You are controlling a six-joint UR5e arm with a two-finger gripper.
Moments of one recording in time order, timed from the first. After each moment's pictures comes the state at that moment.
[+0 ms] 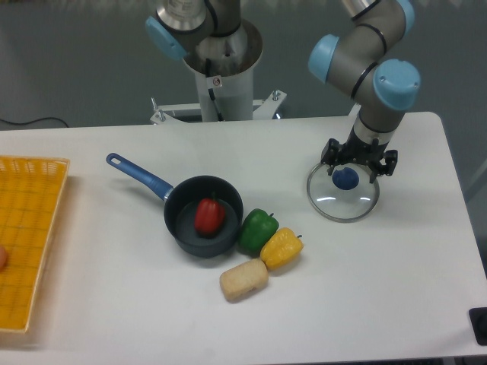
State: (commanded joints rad) arm 2.87 -1.90 -1.86 -0.98 1.48 0.96
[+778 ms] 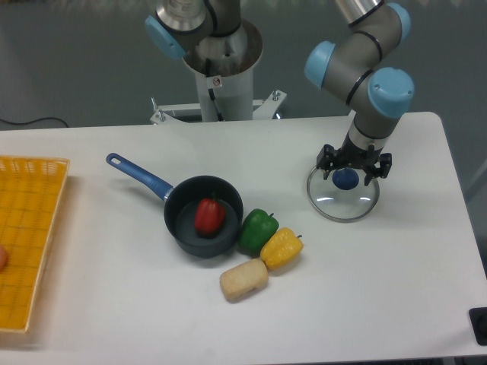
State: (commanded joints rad) arm 2.88 -1.90 -1.87 -0.98 1.48 0.96
